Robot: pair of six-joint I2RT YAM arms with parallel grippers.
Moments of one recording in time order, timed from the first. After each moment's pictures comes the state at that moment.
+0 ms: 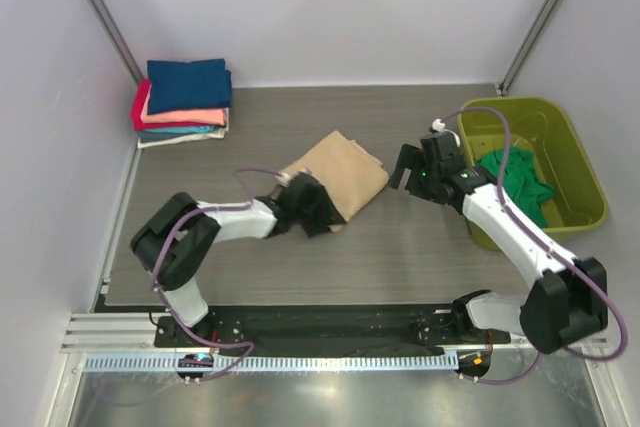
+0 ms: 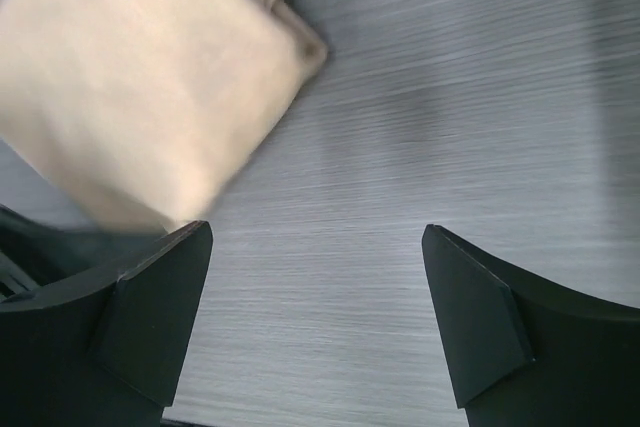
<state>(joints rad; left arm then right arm) -0.66 1.69 0.82 0.06 0.09 -1.08 0.36 1.30 0.97 -0.55 0.06 0.60</state>
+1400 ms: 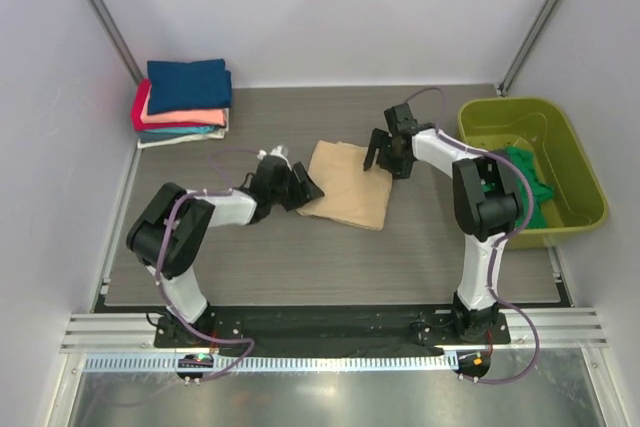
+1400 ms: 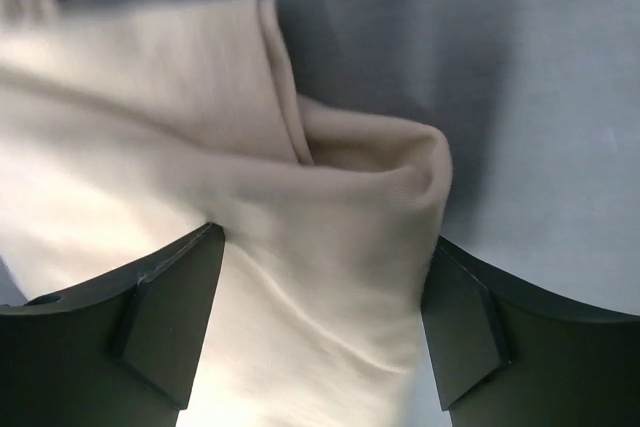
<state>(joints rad) -0.50 1.79 0.85 0.25 0.18 -0.84 0.30 1.97 1.37 -0.48 -0.03 0.57</state>
